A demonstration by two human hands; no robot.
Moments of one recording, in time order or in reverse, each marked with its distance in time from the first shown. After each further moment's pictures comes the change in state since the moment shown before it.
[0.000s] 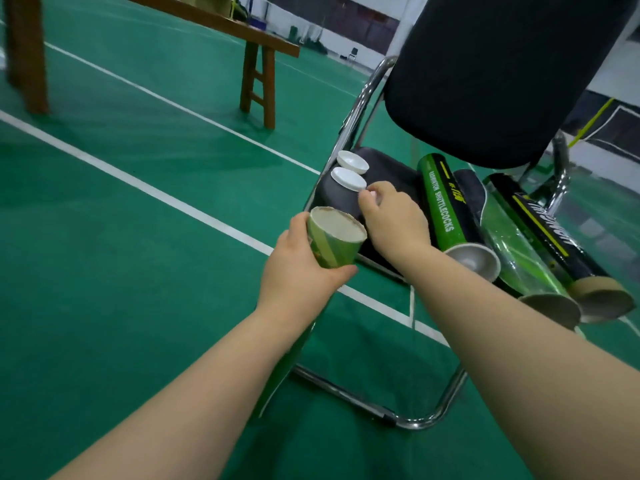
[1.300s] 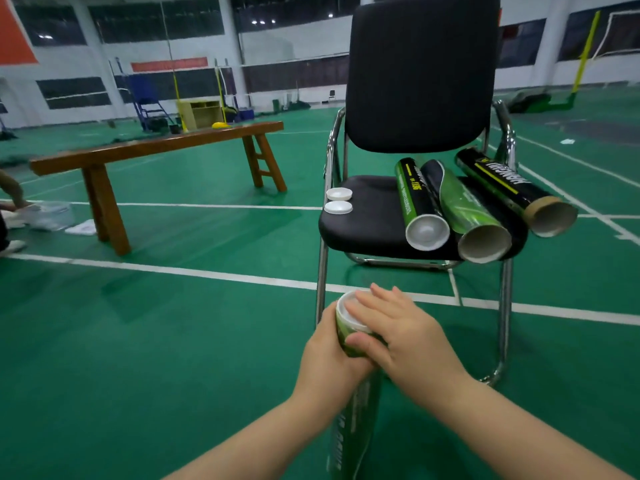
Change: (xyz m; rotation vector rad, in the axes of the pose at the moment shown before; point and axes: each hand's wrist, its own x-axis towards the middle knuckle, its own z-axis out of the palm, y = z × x) left_hand -0.152 0.016 -0.034 0.036 -0.289 0.056; right_hand -0.239 0.006 -0.046 0.216 0.326 -0.519
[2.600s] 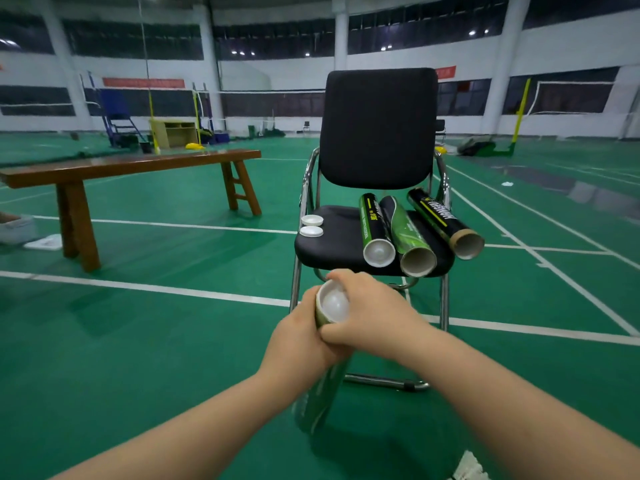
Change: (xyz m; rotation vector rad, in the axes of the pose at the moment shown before) left_hand -0.059 0.076 -0.041 0.169 -0.061 0.194; right_hand 0.033 -0.081 -0.115 0.056 -0.512 0.474
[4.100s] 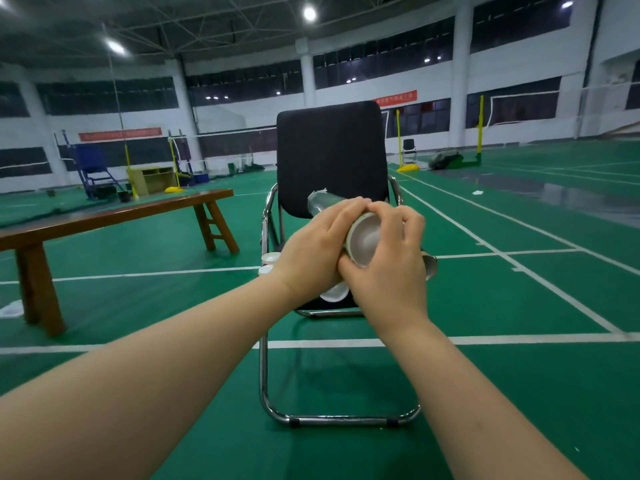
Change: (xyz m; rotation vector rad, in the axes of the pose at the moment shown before) left_hand 0.140 0.111 0.035 0.466 0.223 0.939; right_hand 0.025 0.078 -0.066 0.267 1.033 -0.097
